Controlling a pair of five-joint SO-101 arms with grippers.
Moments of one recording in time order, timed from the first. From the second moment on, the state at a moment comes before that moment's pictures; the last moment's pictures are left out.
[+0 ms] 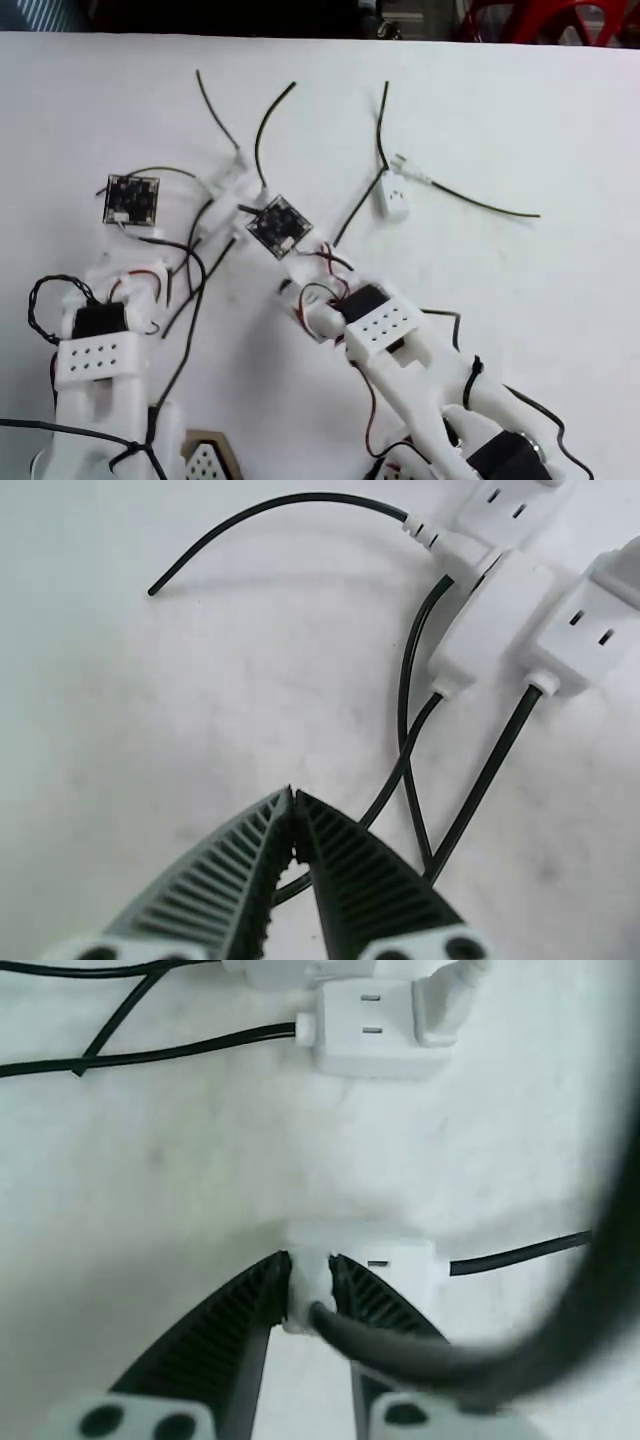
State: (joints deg) left arm -15.3 -51.1 70.7 42.5 -12.7; right arm -37.0 -20.8 61.0 33.6 16.3
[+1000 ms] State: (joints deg) left arm -15.3 -51.1 70.7 42.5 -12.7; right arm -37.0 -13.0 51.5 40.3 17.4
